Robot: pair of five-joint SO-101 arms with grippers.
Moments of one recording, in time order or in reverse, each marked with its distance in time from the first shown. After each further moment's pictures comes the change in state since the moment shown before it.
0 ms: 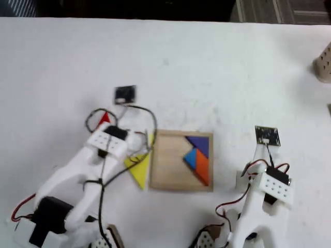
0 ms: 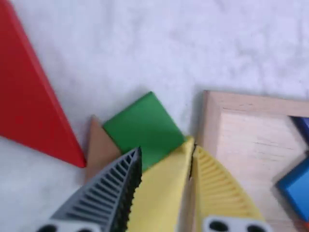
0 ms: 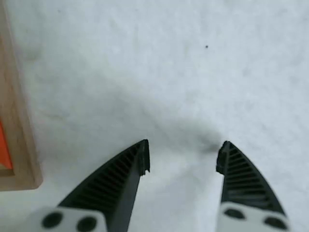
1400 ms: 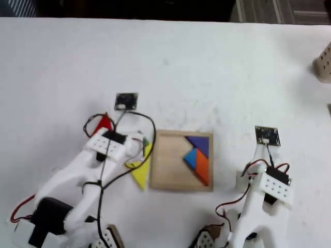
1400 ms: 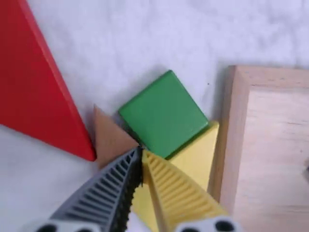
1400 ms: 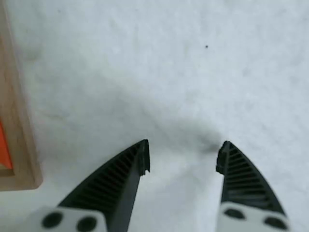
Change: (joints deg) left arm 0.5 -0.1 4.0 -0.4 -5.4; right arm 0.0 0.0 0.0 0.0 0.0
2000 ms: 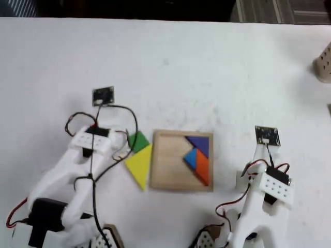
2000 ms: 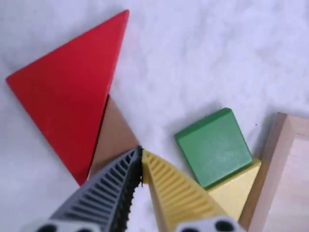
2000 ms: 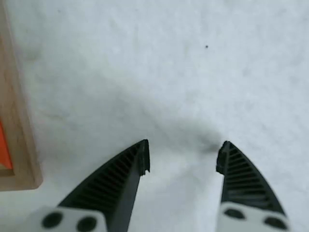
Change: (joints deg) left arm -9.1 -0.4 -1.0 -0.7 0.0; right arm 0.0 0.0 0.0 0.0 0.0
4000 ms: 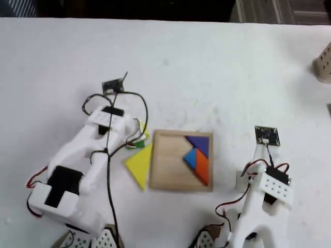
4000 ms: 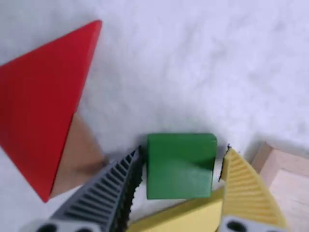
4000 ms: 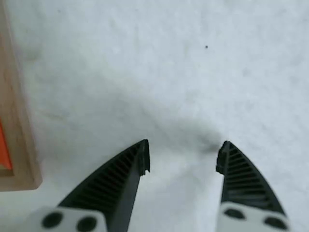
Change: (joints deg) left arm 3.4 19.0 -18.9 8.3 8.4; right arm 0.0 0.0 0.0 0.0 0.0
